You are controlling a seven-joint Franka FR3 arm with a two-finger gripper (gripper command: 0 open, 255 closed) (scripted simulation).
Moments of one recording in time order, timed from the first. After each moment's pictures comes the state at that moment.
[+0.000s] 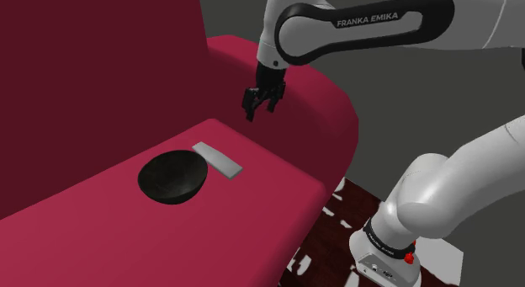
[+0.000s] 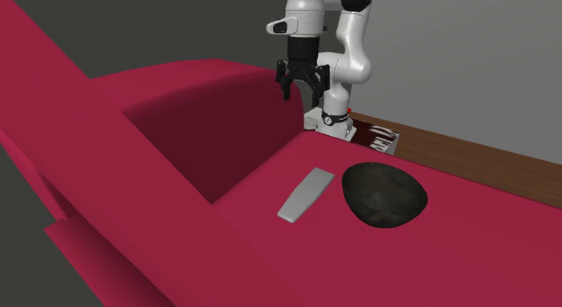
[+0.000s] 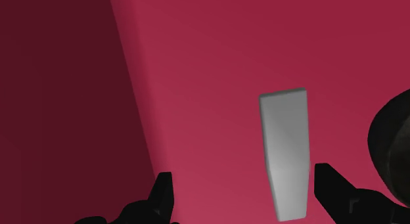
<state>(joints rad) 0.06 -0.35 0.16 -2.23 0.10 1.98 0.18</state>
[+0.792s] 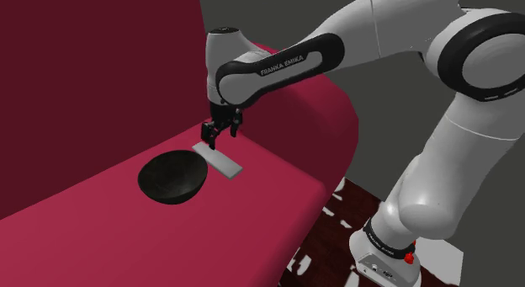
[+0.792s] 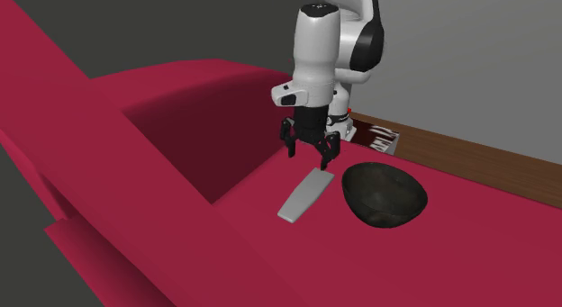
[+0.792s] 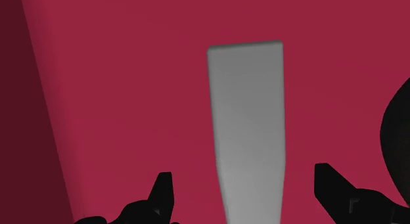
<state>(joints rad) 0.11 0.09 0.26 -2.03 -0.03 2.14 0.32</state>
